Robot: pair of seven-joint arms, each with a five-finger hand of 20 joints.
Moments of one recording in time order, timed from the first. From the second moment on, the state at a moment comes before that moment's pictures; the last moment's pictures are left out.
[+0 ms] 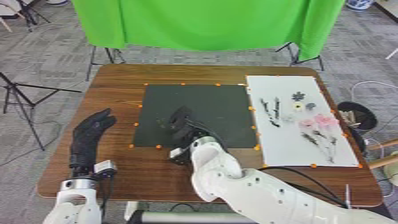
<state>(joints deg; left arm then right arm) 115.6 -63.7 -89.4 -101.8 56.6 10.1 28.5 -60.3 -69.6 20.7 -93.1 -94.2 32.0 31.1</state>
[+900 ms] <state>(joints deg) 112.7 -63.7 -87.7 -100.9 57.6 6.2 25.6 -57.7 -72.1 19.0 -91.9 -73.9 44.6 31.1</state>
